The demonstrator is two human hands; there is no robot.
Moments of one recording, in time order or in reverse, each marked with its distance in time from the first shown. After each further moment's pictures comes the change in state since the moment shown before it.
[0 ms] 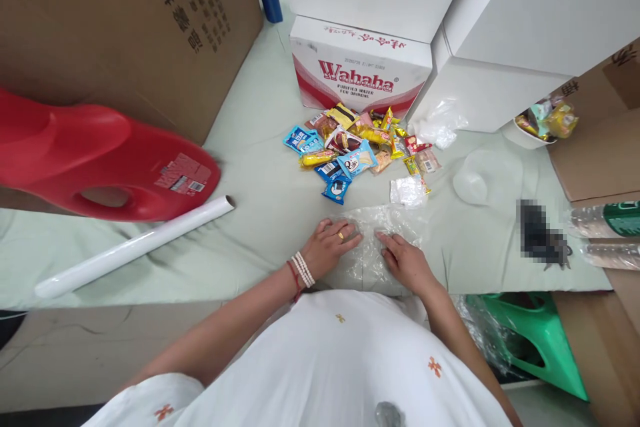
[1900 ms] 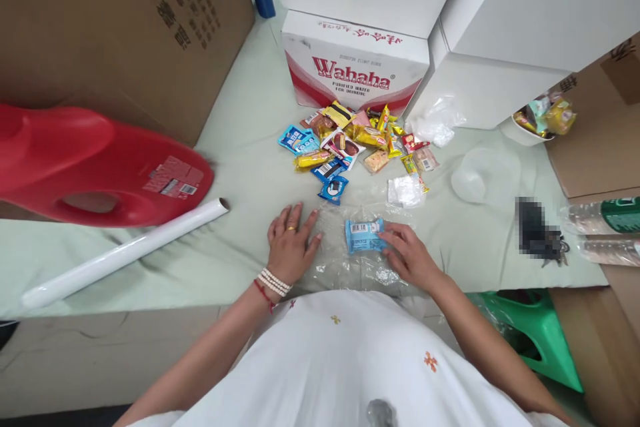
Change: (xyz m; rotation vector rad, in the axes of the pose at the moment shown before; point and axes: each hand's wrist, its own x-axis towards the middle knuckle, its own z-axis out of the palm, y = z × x) left_hand -0.030 -0.018 -0.017 0.183 0.090 -0.580; right_hand 0.008 0.021 -0.014 0.201 0.330 -0.519
